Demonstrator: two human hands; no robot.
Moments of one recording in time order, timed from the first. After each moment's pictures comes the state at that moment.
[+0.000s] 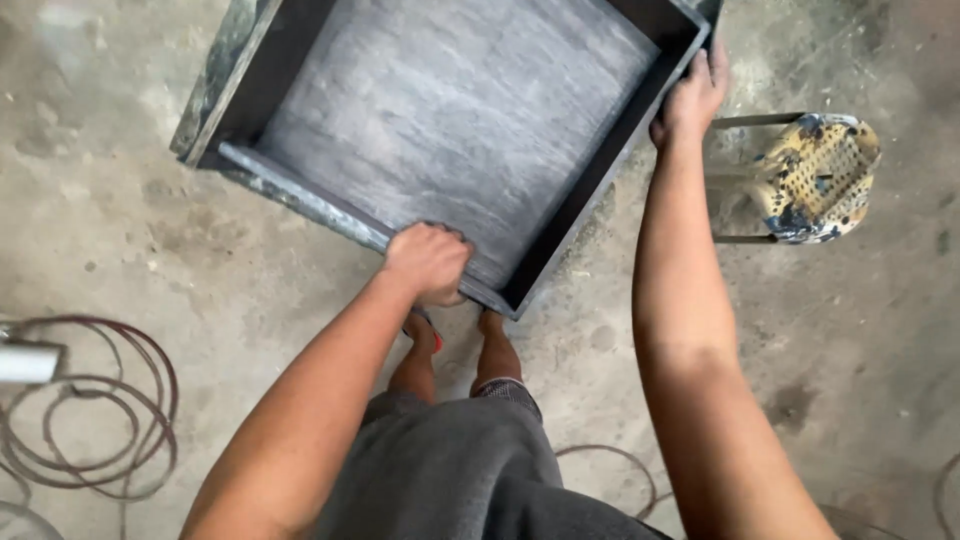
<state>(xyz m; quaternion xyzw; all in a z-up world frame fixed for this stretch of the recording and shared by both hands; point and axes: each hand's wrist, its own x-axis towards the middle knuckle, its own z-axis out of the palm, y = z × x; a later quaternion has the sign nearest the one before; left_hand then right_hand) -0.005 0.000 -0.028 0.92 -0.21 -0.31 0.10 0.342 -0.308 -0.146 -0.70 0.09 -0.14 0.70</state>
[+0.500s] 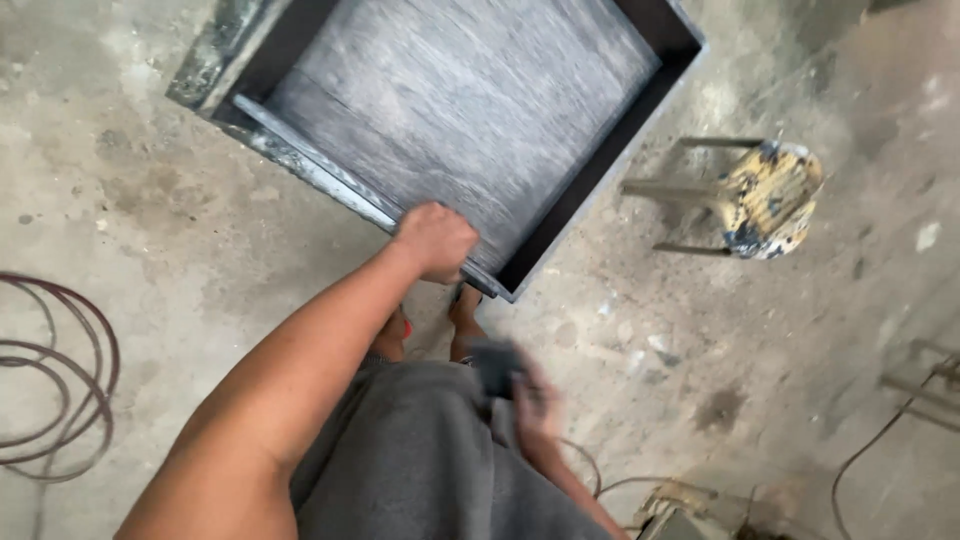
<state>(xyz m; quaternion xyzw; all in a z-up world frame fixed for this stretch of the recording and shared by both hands) -0.018 -0.004 -0.062 0.95 -0.23 -0.19 0.13 -0.199 -0.271 -0.021 -0.91 -0.01 0.00 0.42</state>
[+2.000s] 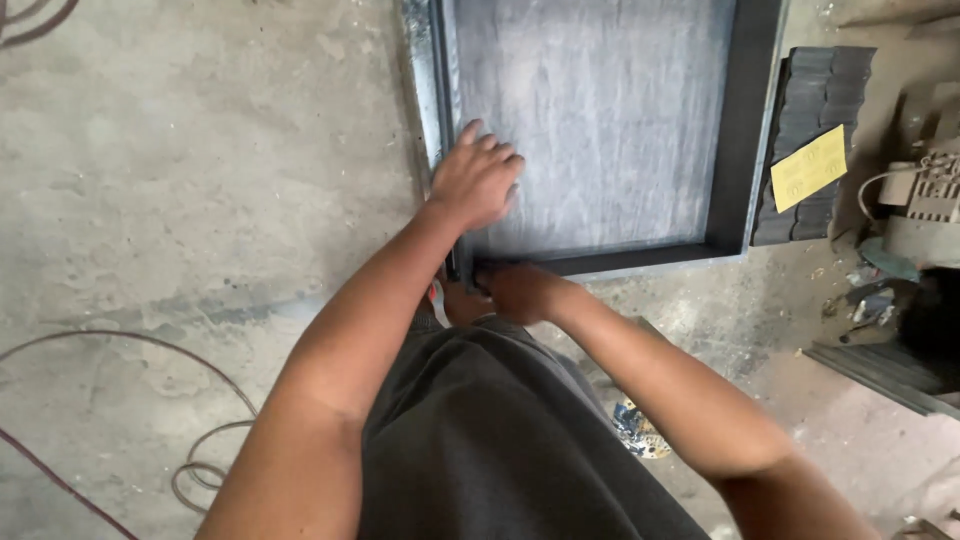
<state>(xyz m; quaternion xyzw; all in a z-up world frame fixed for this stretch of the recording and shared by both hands) -0.011 -0.044 -0.061 0.93 0.28 0.06 0.21 0.071 -0.157 0.027 -0.43 -0.70 0.48 -0.29</state>
